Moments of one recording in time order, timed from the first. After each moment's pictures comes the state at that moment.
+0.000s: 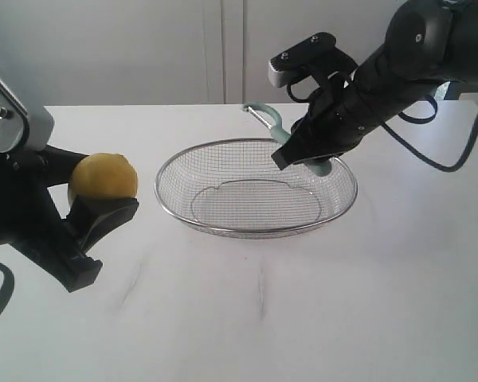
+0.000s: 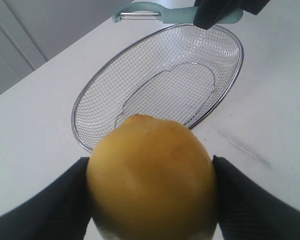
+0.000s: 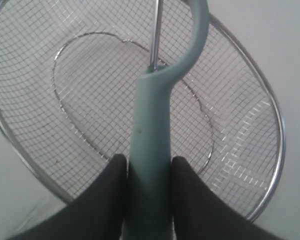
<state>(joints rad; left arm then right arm) -0.71 0.96 -0.57 -0.05 0.13 0.29 0.39 1.70 -1.27 0.24 0.62 -0.49</state>
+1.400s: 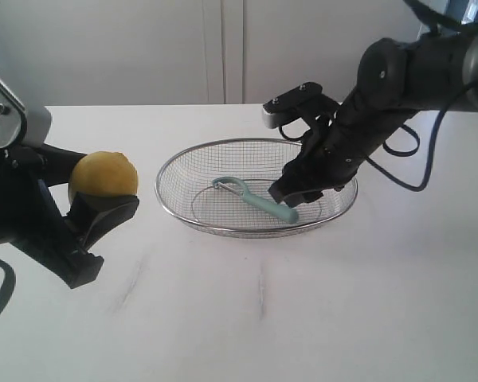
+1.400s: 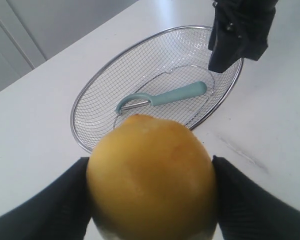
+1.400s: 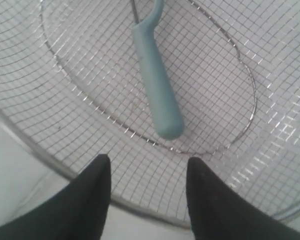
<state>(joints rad) -0.71 0.96 -0.57 -0.05 0.12 0.26 0.39 1.80 -1.28 0.23 0.71 -0.43</state>
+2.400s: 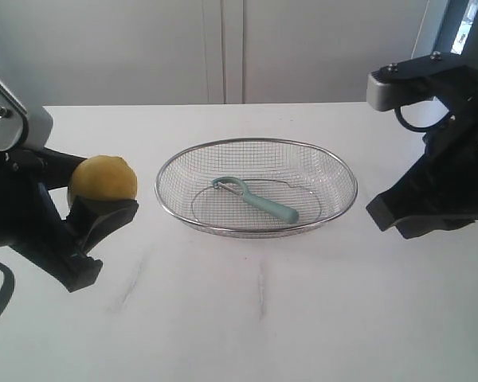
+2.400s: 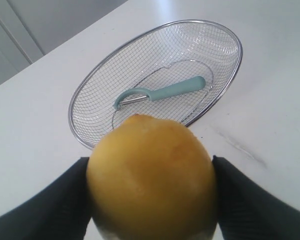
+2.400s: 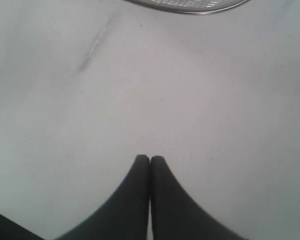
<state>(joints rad) -0.71 0.96 -0.57 -0.05 0.13 0.26 0.39 1.22 -1.06 0.12 1.13 -0.12</state>
